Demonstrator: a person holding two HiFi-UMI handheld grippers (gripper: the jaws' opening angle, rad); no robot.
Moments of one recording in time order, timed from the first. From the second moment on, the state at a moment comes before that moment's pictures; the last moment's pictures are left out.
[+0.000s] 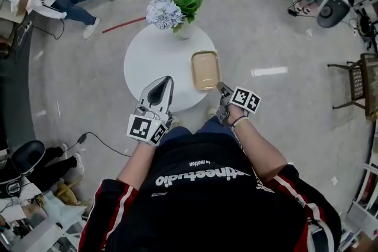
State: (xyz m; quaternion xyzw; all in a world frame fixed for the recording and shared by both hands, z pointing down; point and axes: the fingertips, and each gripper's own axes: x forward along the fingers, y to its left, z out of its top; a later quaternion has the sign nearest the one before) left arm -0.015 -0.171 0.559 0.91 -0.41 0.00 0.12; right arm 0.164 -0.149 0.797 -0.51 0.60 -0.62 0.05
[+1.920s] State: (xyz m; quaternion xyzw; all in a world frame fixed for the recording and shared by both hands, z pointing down) left arm -0.033 -0.162 0.570 0.90 -0.42 0.00 0.12; right arm 0.157 -0.149 0.870 -0.52 0.57 -0.64 0.00
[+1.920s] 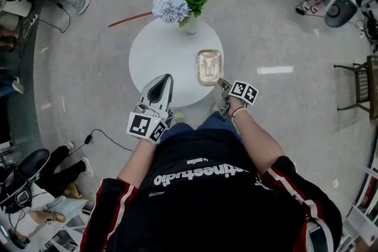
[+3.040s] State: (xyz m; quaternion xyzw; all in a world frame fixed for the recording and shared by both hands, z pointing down) left arm -0.053 -0.164 0.527 0.90 -0.42 -0.02 0.10; right arm 0.146 -0.180 0.710 -0.53 0.78 -0.32 -0.09
